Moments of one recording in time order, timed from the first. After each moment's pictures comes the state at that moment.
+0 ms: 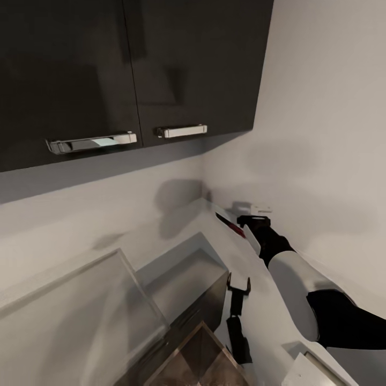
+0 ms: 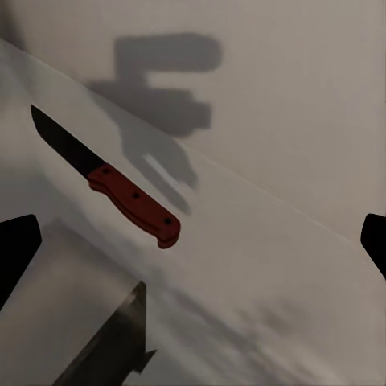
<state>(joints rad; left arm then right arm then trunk) 0.41 0.05 0.01 -0.63 0.21 -0.39 -0.10 -1.12 0.06 0.05 -0.47 -0.05 0.36 -0.35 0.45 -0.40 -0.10</state>
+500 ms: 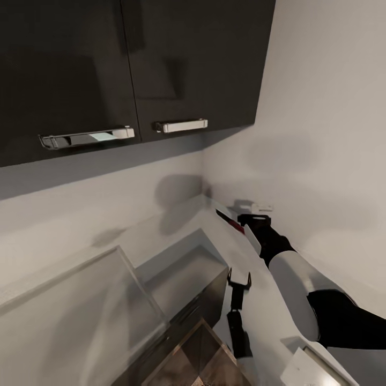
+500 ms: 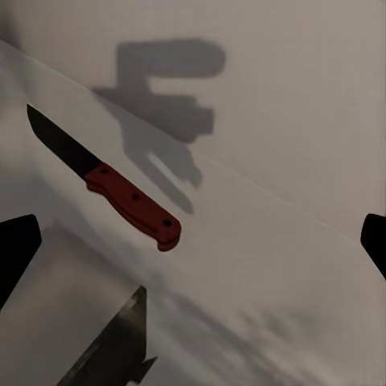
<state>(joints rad) 0.41 0.05 0.01 -0.63 0.21 -0.39 -0.10 -1.12 0.06 0.05 -0.47 -0.05 0.33 -0.35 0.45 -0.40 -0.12</state>
